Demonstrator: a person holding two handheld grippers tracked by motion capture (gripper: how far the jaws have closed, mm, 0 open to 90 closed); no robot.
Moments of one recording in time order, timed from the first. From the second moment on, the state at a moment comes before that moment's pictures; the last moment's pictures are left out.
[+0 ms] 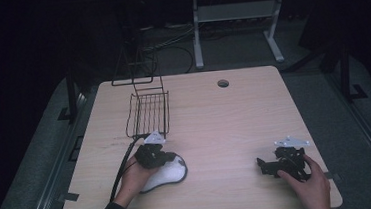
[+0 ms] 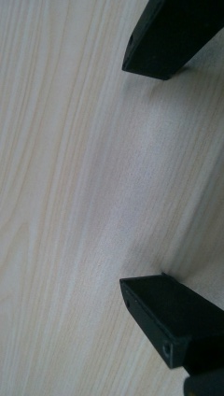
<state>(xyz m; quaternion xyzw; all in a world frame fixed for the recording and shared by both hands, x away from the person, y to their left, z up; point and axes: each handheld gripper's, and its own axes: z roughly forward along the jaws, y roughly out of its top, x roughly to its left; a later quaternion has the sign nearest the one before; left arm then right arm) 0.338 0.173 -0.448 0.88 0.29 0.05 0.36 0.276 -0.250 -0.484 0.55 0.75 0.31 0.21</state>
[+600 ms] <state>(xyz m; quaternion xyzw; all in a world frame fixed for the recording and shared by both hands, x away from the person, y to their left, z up) 0.350 0.194 -0.439 0.86 0.32 0.05 0.40 0.276 -0.250 -0.484 0.55 0.75 0.31 0.21</state>
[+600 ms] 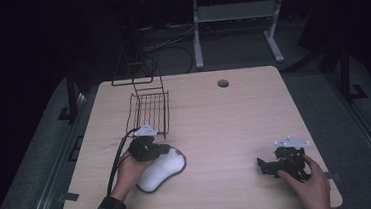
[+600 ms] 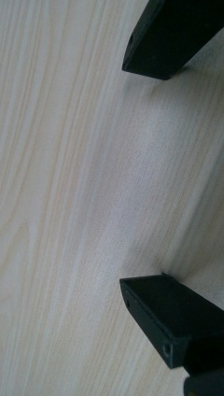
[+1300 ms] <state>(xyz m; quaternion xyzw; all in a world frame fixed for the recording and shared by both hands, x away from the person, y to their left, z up) 0.318 0.223 -0.433 0.84 0.34 0.06 0.41 0.276 -0.250 -0.484 0.55 0.75 0.31 0.21</state>
